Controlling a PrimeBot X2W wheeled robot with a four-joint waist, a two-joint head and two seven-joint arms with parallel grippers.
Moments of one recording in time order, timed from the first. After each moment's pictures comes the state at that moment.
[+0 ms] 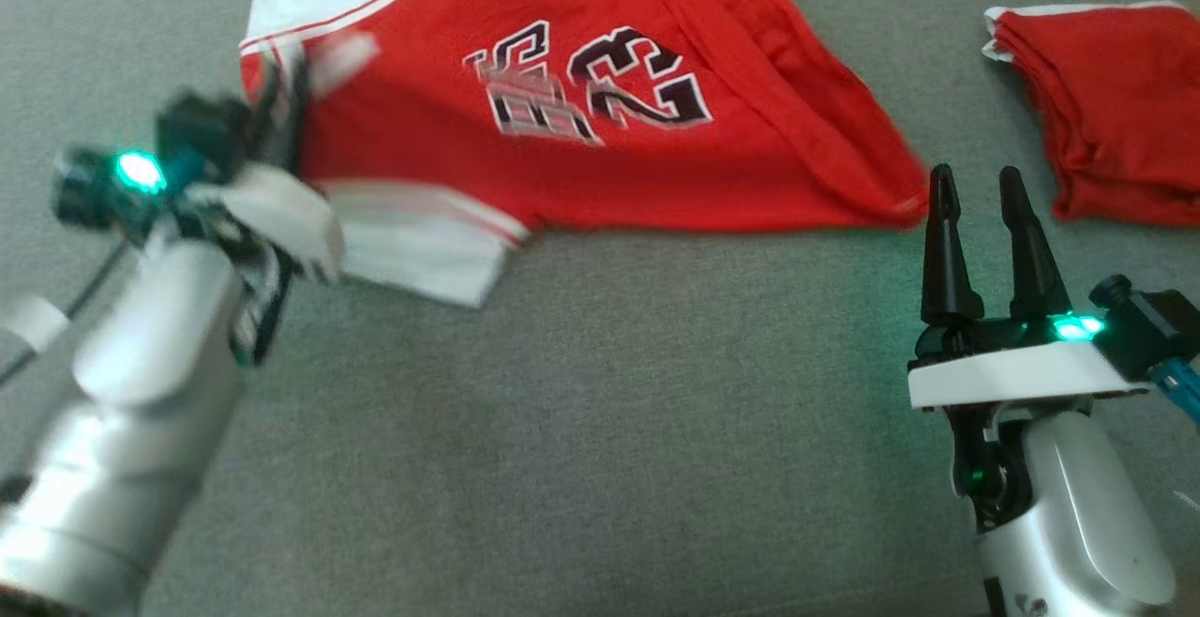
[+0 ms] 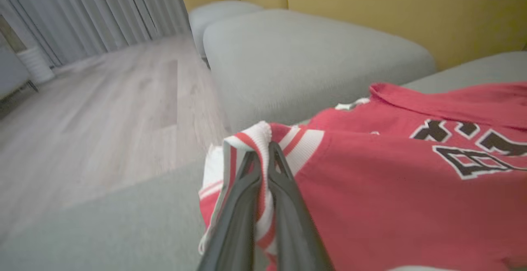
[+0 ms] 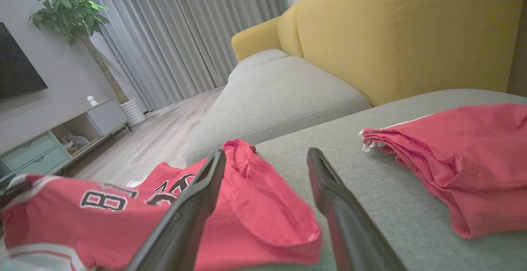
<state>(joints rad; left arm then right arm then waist) -0.78 0.36 -0.66 0.67 -0.53 0.07 -0.08 -0.23 -0.05 0.07 0.23 0.38 0.13 -0.25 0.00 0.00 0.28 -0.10</state>
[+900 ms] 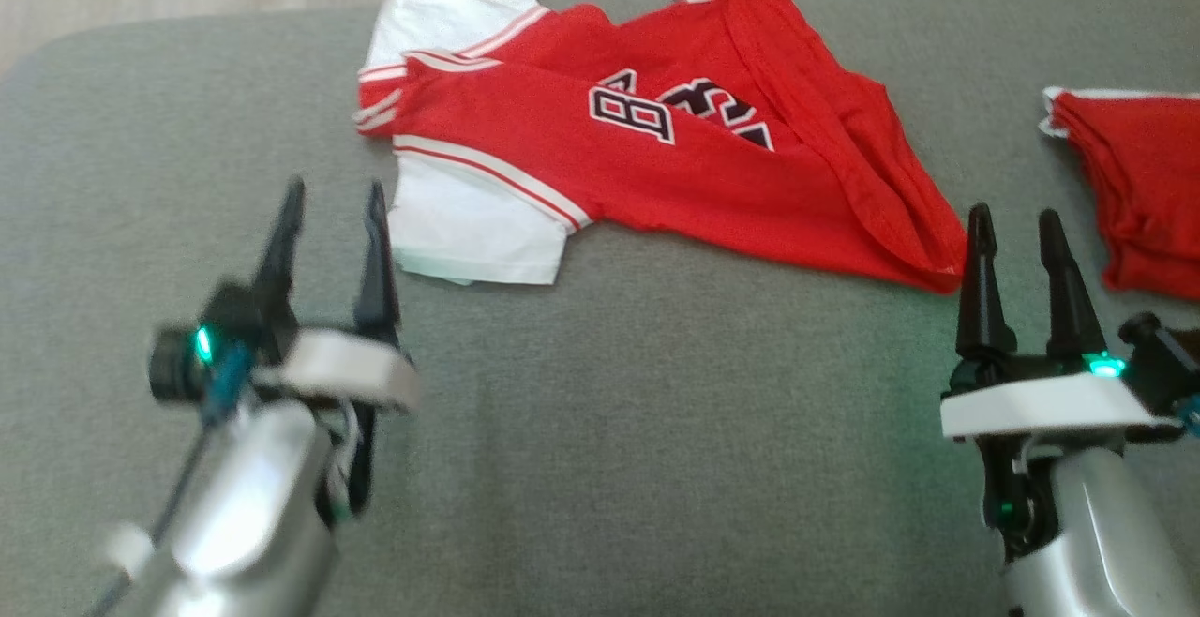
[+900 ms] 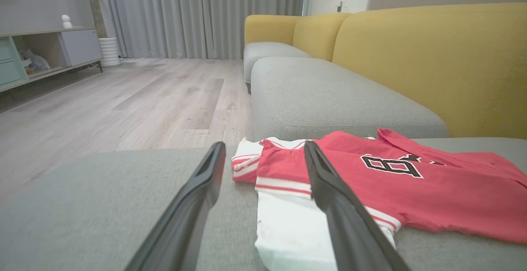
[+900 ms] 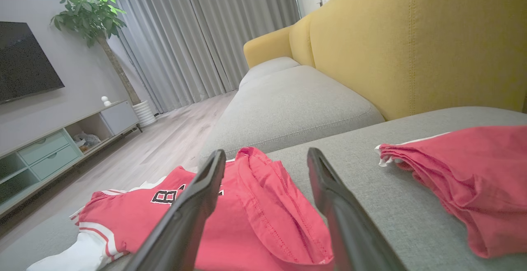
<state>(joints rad) -0.45 0.25 -0.49 0.43 -0.51 0.20 -0.25 -0.18 -0.05 -0.01 0.25 0.33 0.13 -0.25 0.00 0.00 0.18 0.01</state>
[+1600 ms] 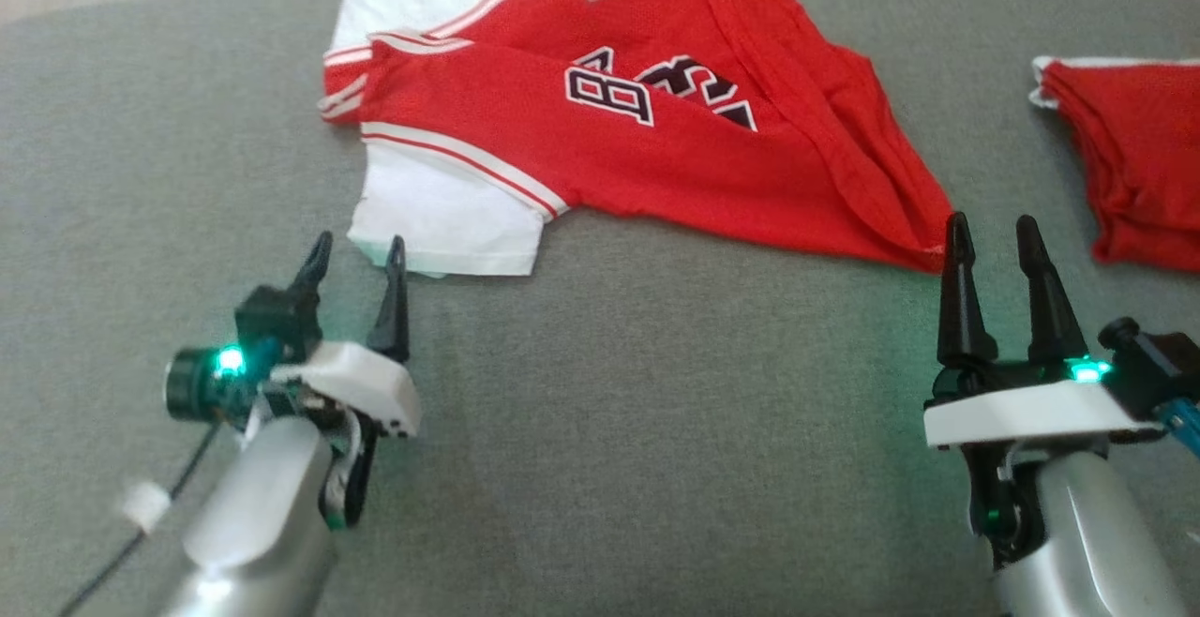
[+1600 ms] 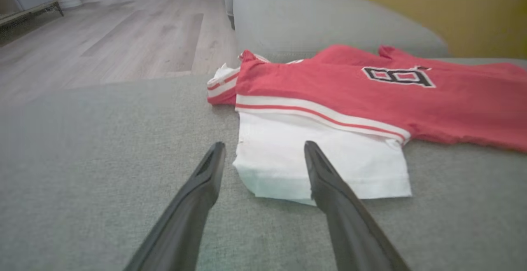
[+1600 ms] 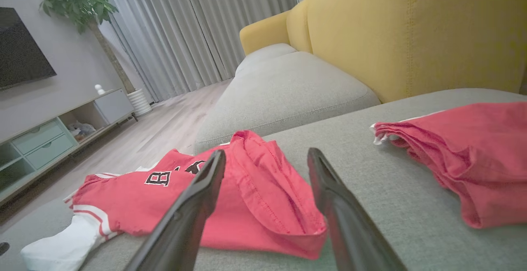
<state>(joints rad) -0.44 0.20 -0.45 0.57 -0.44 0.11 -0.15 -0.16 -0.05 0.02 0.23 0.33 0.13 -0.25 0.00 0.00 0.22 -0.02</state>
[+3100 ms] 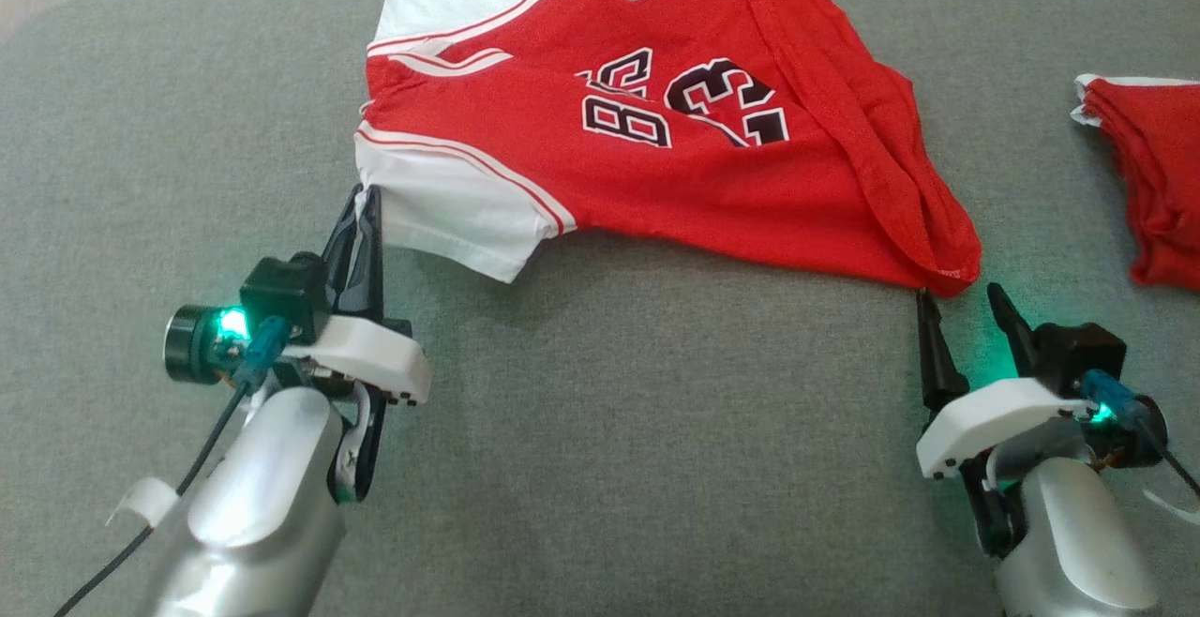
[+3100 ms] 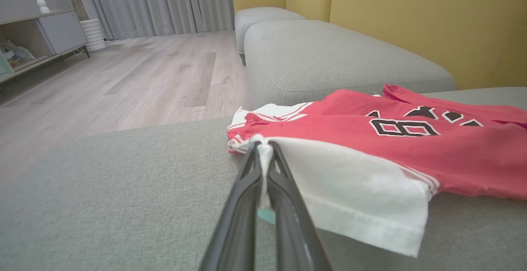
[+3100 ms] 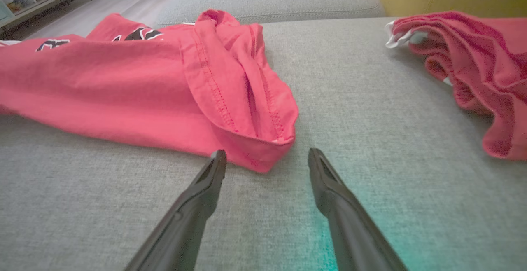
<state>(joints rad) -0.50 0.22 -0.49 0.54 -0.42 0.14 -0.19 -0.26 -0.05 -0.07 0.56 0.04 0.13 -0.14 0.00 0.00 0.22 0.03</state>
